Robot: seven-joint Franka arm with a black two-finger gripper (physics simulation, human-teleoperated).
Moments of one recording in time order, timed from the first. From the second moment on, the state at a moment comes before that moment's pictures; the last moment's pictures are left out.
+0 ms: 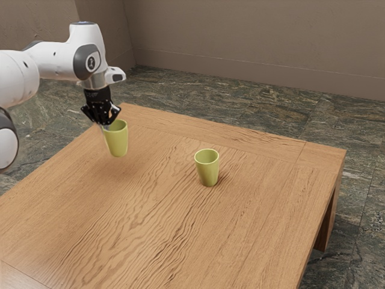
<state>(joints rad) 0.08 0.47 0.19 -1.39 -0.04 1.80 0.04</state>
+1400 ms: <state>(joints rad) -0.13 0.36 0.24 -1.40 -0.04 1.71 0.05</state>
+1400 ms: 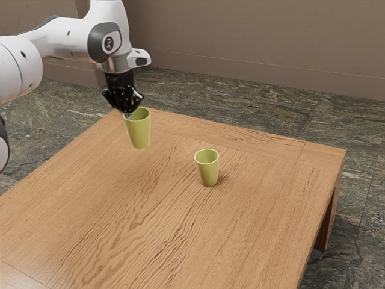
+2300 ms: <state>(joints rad) -0.24 0.37 0.25 -1.39 -0.06 1.71 0.06</state>
